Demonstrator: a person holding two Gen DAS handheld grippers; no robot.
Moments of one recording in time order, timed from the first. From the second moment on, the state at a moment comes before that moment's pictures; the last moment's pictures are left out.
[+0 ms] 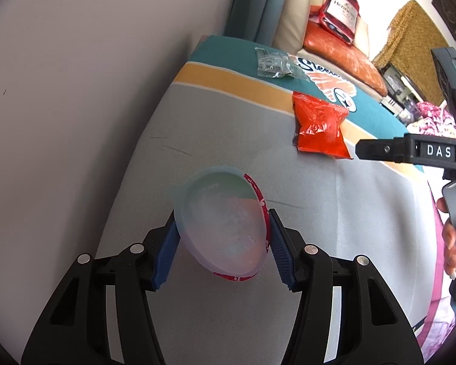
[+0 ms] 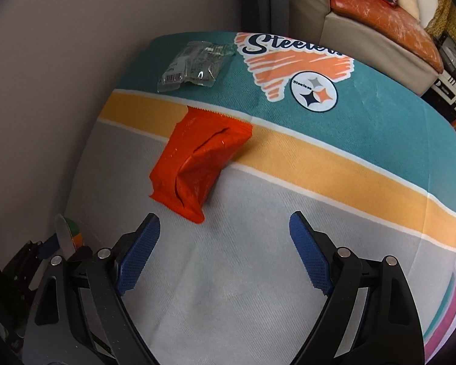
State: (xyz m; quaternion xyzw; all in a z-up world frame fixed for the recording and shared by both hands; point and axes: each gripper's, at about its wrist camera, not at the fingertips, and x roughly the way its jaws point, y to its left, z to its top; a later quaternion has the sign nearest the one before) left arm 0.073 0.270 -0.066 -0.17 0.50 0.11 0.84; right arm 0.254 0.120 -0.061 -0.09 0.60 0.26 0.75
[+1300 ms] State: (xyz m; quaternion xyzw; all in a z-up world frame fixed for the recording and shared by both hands) left arm 0.097 0.164 -0.066 -0.15 0.51 0.05 0.84; right arm 0.212 0.008 -0.072 -0.05 0.60 0.27 0.75
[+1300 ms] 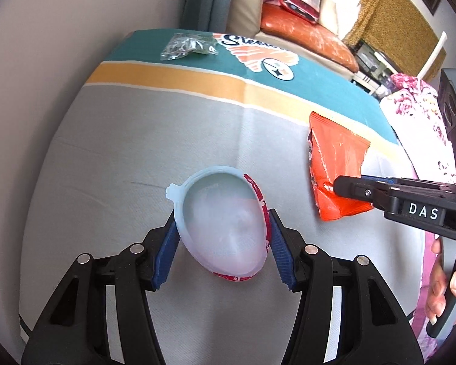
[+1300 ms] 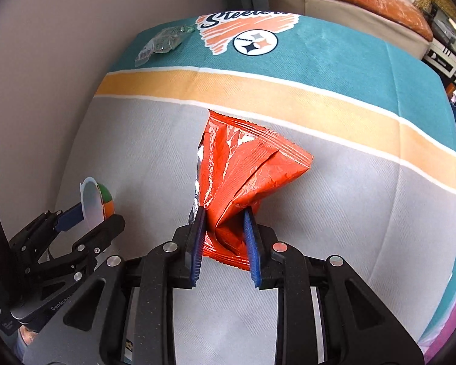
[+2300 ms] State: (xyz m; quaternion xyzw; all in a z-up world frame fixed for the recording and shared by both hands) left arm 0.065 -0.017 -0.055 -0.05 0.55 -0.04 0.83; right arm 0.112 -0.194 -0.069 0.08 0.57 0.23 0.78
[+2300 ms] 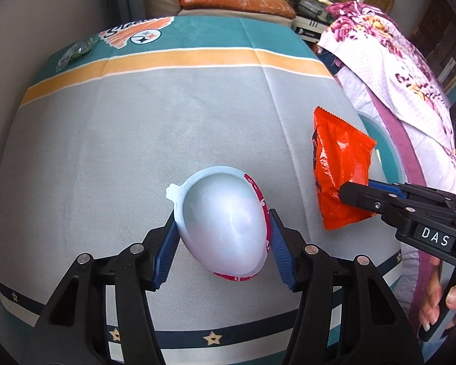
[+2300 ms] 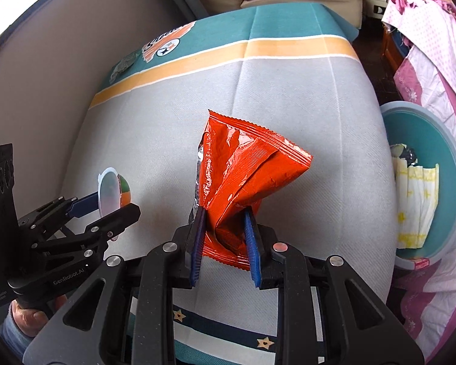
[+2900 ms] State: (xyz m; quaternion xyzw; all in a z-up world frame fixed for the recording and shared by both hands) left arm 0.075 -0.117 -0.048 0.02 0.55 -0.08 0.83; right arm 0.088 -0.307 -0.059 0.13 0.53 0.18 0.82
